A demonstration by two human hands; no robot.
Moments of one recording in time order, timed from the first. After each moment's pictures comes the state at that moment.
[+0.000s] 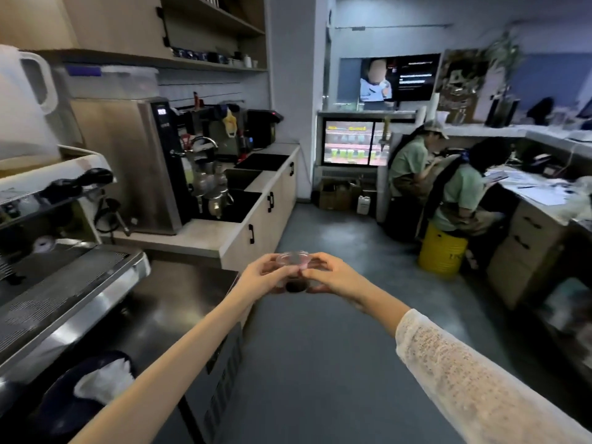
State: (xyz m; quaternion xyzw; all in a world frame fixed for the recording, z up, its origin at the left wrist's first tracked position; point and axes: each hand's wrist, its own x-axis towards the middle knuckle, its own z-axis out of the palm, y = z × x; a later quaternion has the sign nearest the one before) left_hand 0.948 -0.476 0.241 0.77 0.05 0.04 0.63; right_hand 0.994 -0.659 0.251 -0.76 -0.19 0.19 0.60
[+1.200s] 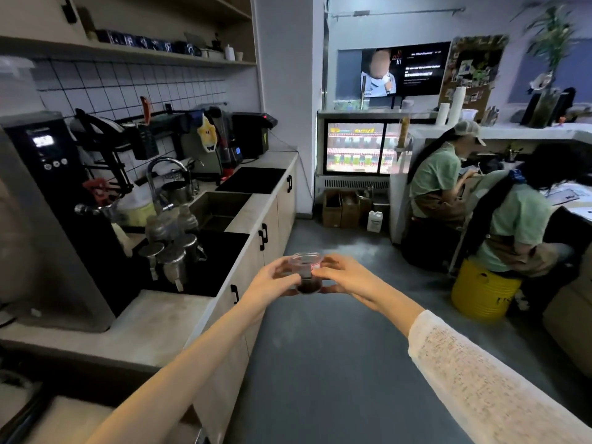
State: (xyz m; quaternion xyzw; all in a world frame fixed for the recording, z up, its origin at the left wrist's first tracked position) left_hand 1.458 -0.380 0.246 0.76 0.05 0.00 0.65; right_hand 1.511 -0.557 0.254 -0.74 -0.16 0.20 0.62
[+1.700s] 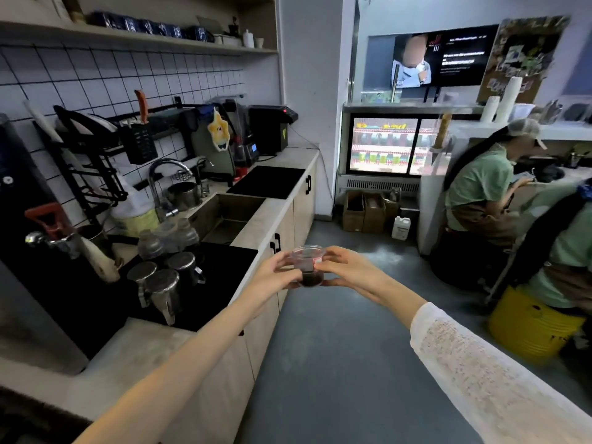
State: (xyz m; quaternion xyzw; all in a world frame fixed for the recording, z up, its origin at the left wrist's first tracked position) left_hand 1.651 -0.330 0.246 0.75 0.08 0.02 0.65; right_hand 1.718 -0.505 0.253 -0.72 -0.18 0.24 0.62
